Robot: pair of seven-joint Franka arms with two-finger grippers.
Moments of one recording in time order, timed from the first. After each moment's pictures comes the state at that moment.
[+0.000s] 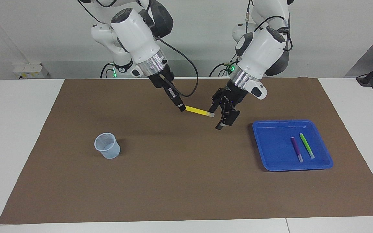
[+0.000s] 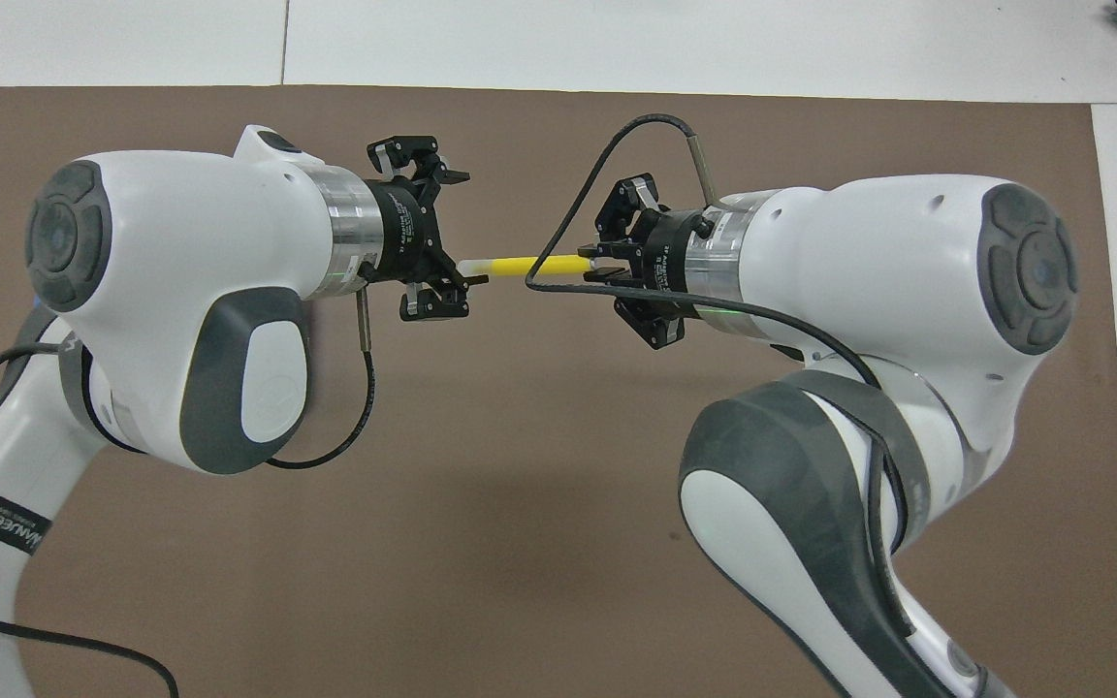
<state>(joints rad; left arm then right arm) -0.22 0.15 -0.27 -1.74 -0.38 2.36 -1.89 0.03 0.14 0.46 -1.70 0.30 2.27 1.56</state>
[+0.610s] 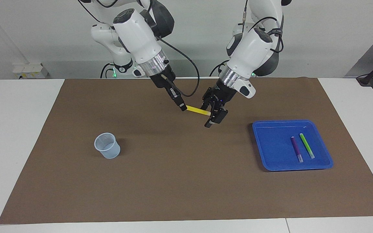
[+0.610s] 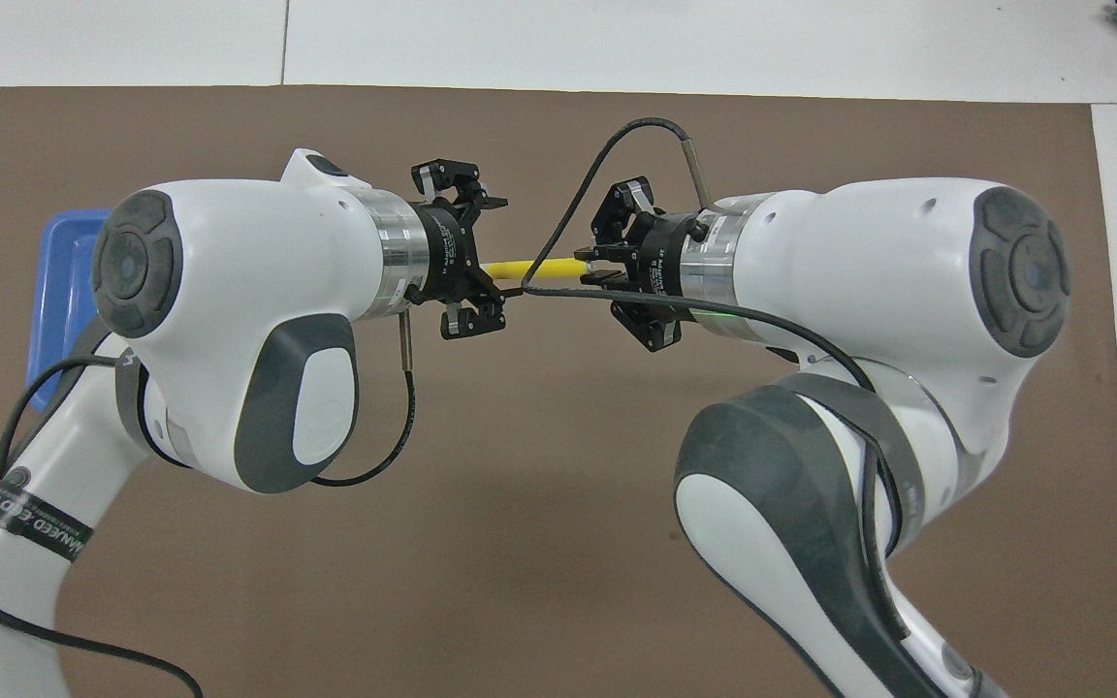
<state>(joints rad) -0.27 0.16 -0.27 -1.76 -0.38 2.39 -1.91 0.03 0.14 0.46 -1.70 0.30 2.27 1.56</state>
